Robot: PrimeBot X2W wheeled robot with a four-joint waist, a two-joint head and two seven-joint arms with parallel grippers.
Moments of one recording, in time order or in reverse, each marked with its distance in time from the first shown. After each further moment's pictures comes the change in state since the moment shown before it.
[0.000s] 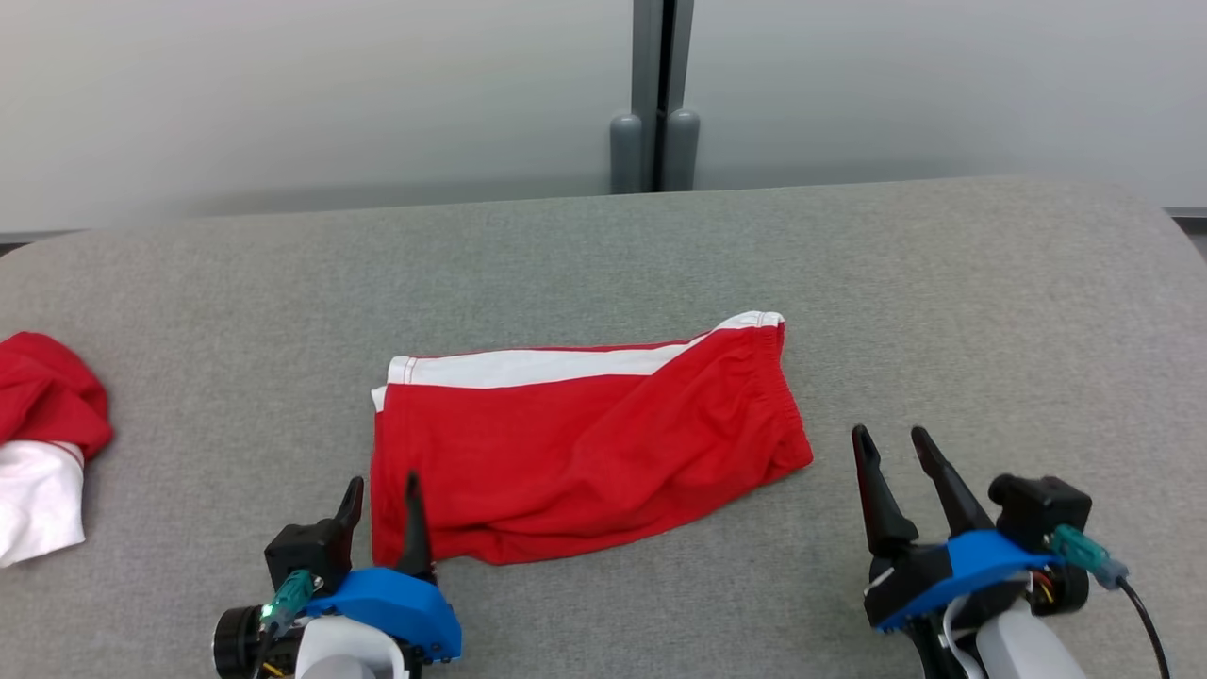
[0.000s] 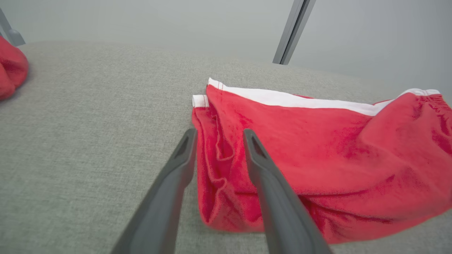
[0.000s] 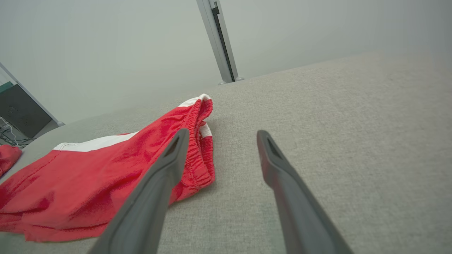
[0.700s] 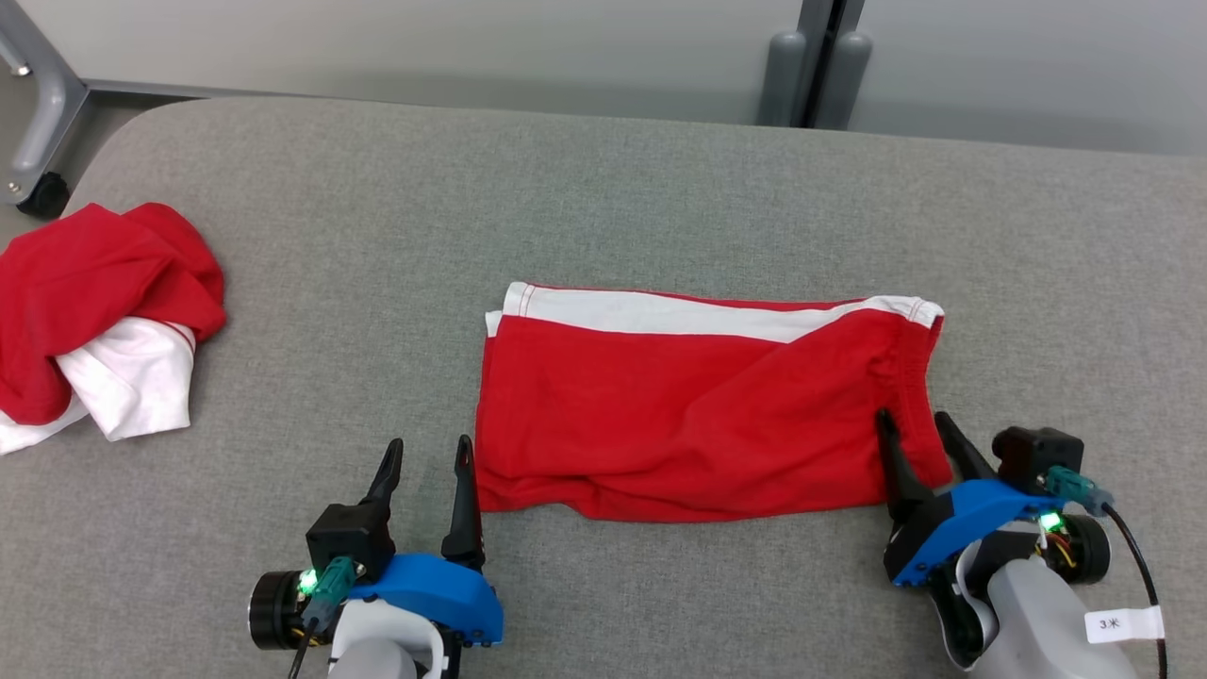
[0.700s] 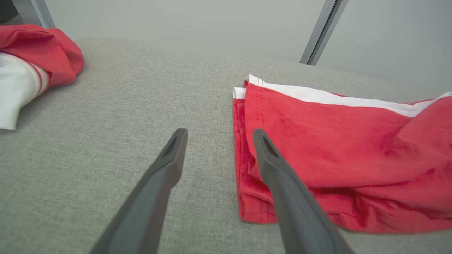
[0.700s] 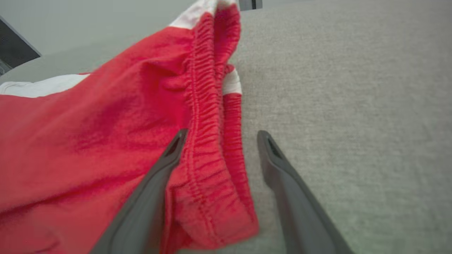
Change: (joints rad) left arm 0.013 0.000 -0.110 -0.154 -0.006 0.051 -0.001; right arm -0.226 -0.013 -0.081 0.373 -0.106 0.000 -0.001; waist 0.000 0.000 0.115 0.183
